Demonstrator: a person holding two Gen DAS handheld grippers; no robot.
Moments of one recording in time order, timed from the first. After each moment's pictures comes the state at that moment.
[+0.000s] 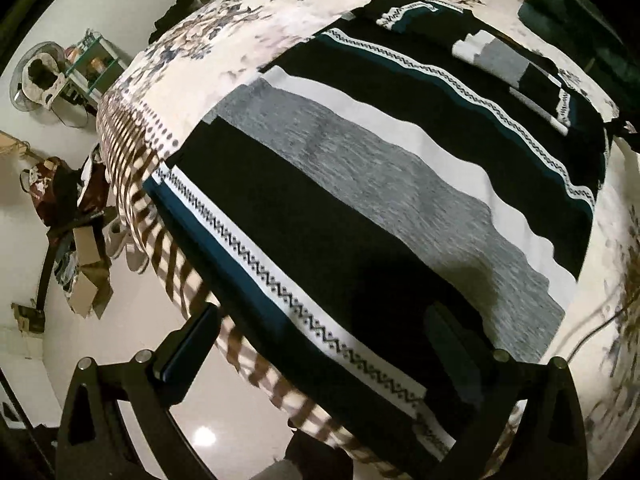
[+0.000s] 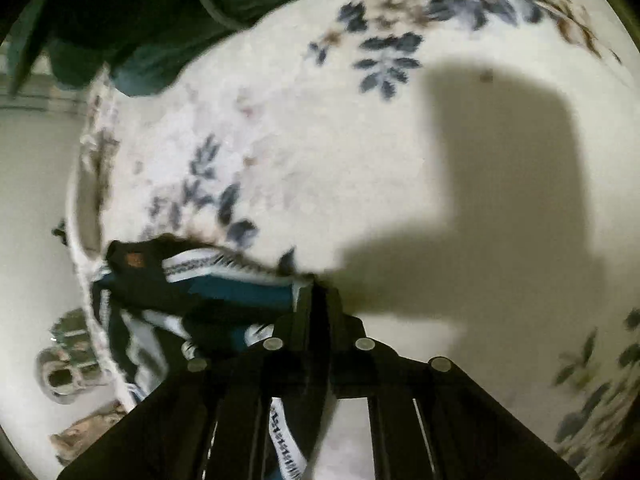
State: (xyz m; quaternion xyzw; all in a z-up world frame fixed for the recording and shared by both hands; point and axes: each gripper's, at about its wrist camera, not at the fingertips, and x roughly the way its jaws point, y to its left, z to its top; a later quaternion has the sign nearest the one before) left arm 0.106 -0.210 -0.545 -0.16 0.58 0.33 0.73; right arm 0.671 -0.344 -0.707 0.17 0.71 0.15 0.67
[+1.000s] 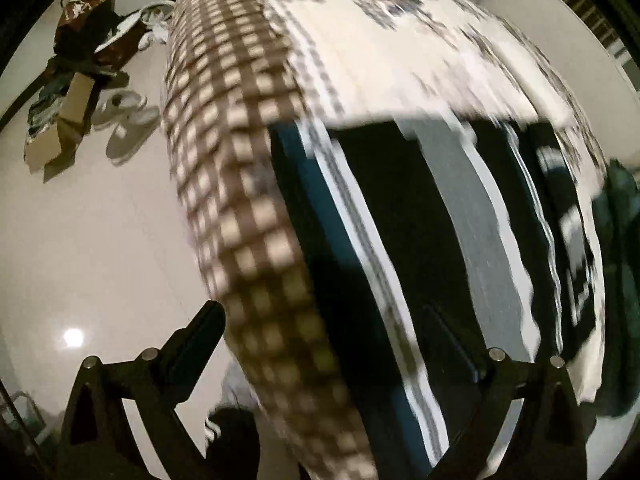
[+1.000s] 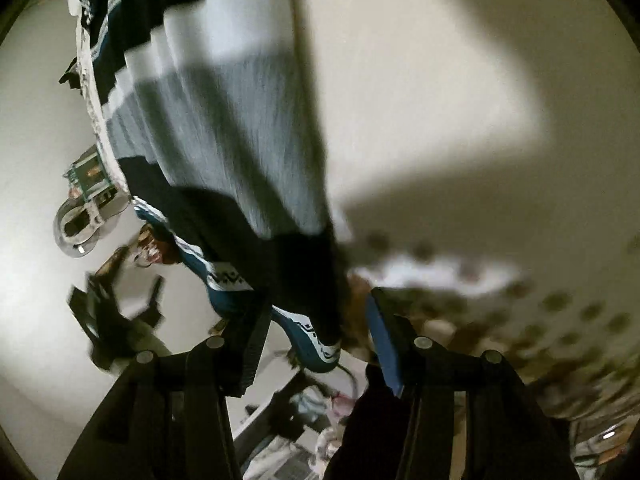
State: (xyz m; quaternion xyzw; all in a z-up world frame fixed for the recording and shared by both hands) left arm -0.011 -0.030 -0.578 -0.43 0.45 0.39 0.68; right arm 0.172 -0.295 -0.751 0.15 0.85 0.25 0.43
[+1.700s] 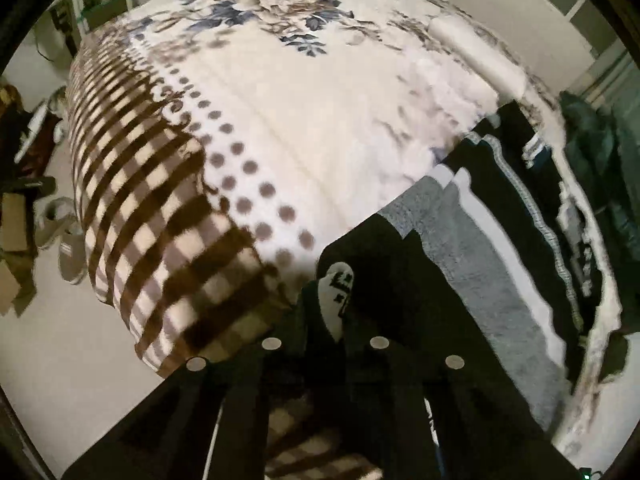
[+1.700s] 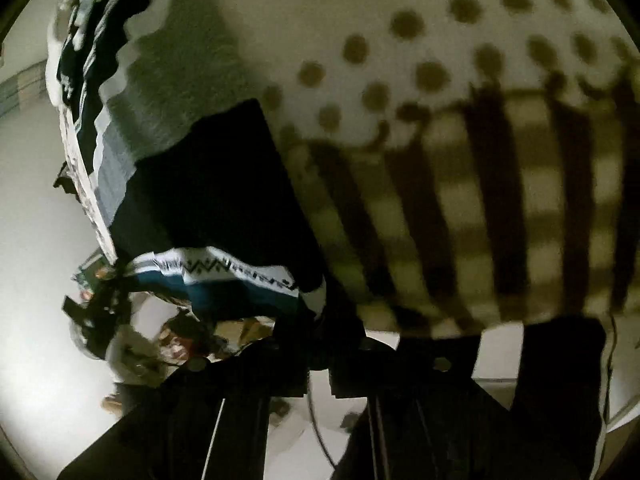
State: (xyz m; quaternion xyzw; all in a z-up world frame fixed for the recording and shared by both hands) left arm 0.018 0.057 -0.587 -0.33 0.48 0.27 0.77; right arm 0.083 -0.324 -0.729 0.26 0.80 0.12 0.53
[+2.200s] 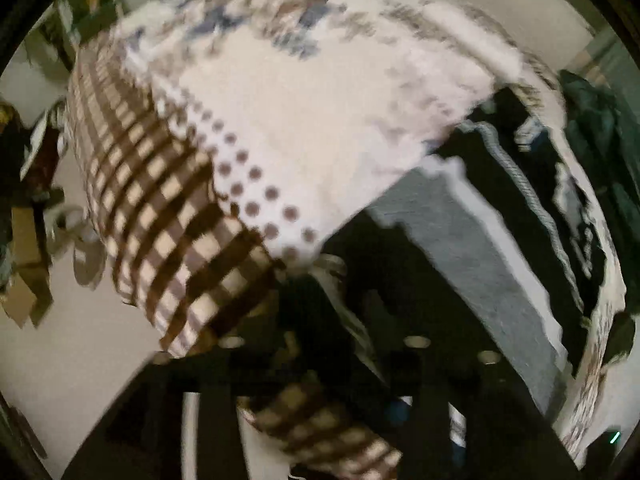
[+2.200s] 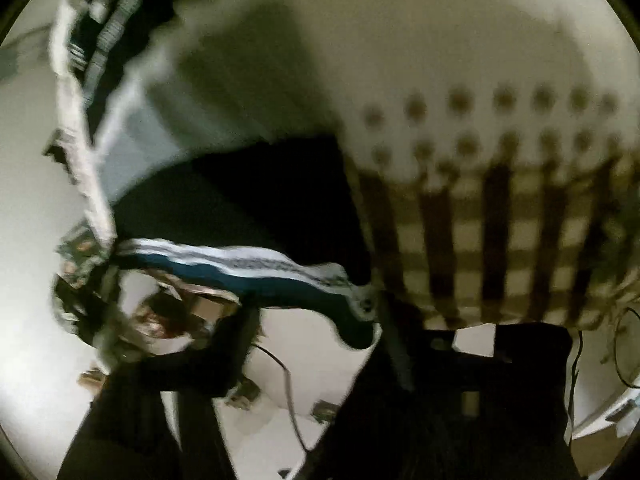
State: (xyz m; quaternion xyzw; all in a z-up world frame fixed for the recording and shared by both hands) left arm 0.026 0.040 -0.551 -0.29 0.51 0.26 0.77; right arm 0.134 -0.328 -0.691 0.24 0.81 0.16 0.51
